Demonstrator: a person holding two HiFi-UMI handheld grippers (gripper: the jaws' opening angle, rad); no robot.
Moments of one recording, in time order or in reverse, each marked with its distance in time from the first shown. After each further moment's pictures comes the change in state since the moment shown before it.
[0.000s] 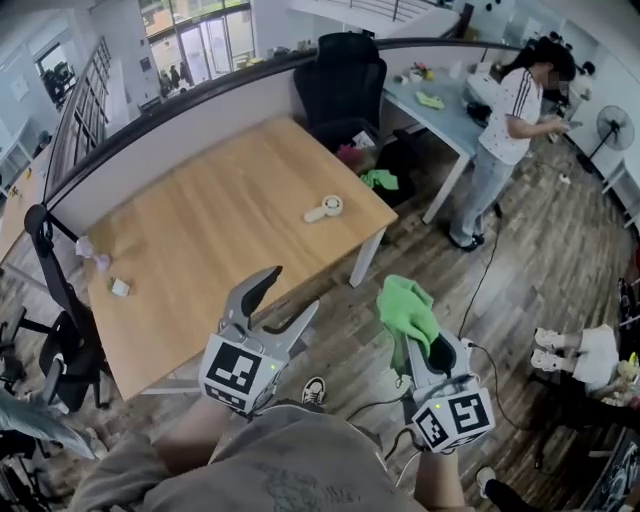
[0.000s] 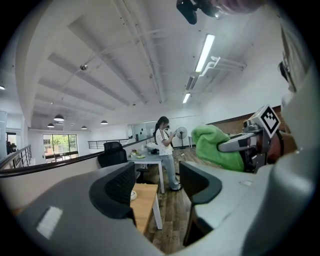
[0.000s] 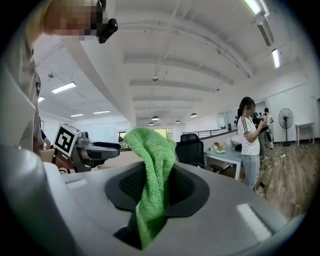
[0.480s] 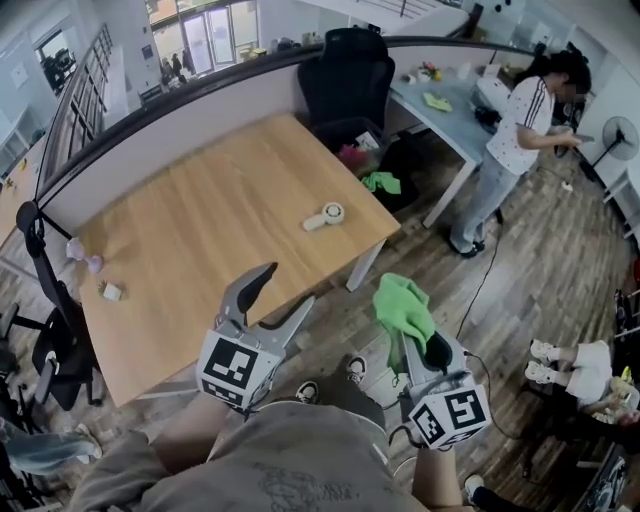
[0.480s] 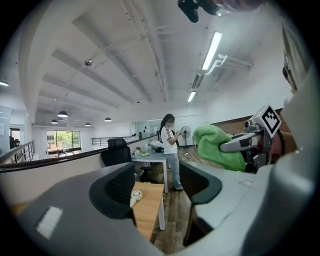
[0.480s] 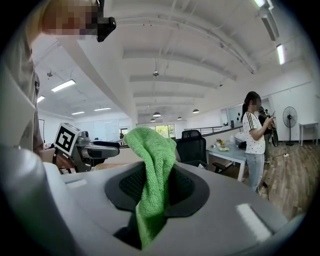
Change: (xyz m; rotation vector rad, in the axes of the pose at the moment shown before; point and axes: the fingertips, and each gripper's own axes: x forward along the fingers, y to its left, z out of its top) left arm 0.044 0.050 -0.015 -0.037 0.024 0.034; right arm 0.066 -0.023 -0.001 -0.004 0.050 0.027
